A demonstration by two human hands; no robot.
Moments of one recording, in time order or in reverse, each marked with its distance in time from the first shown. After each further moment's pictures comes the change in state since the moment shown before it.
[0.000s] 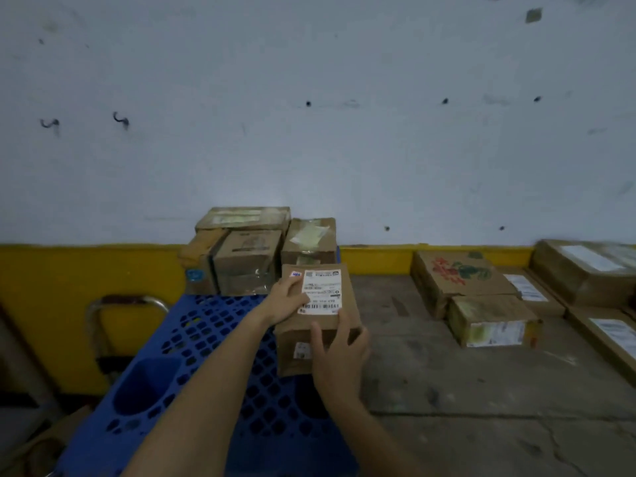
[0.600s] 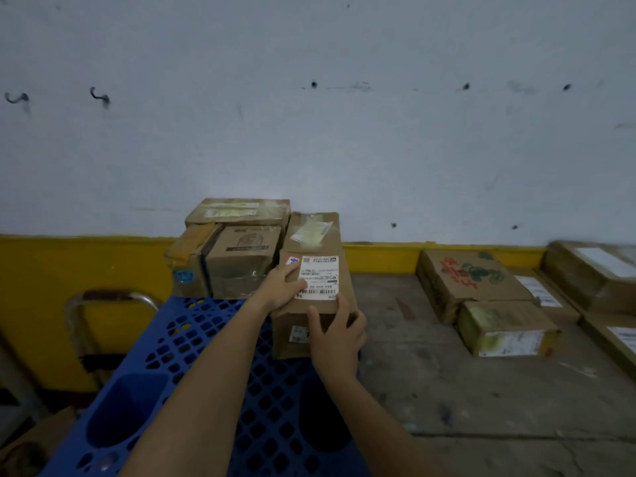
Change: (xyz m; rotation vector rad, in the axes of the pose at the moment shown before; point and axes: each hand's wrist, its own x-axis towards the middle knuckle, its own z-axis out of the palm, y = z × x) left_hand 0.053 -0.005 -0.015 -0.021 0.043 0.036; right_hand 0.060 -0.015 0.033 0.019 -0.011 0.063
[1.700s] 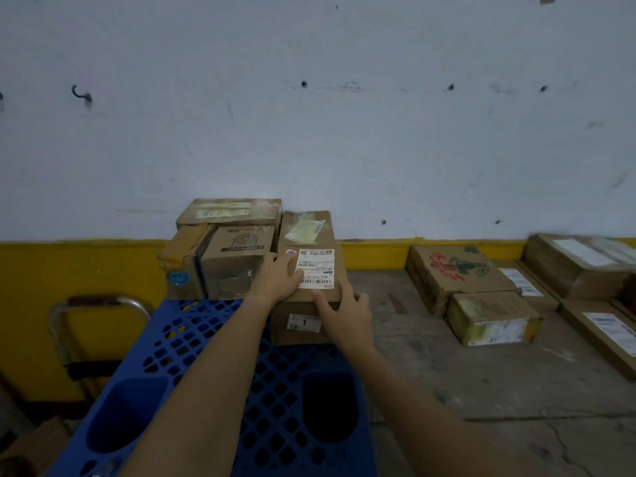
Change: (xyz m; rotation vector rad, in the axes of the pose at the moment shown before) left_hand 0.006 0.004 -0.004 0.312 0.145 0.056; right_hand 0.028 -0.009 -0.025 -0.080 -0.030 -0.042
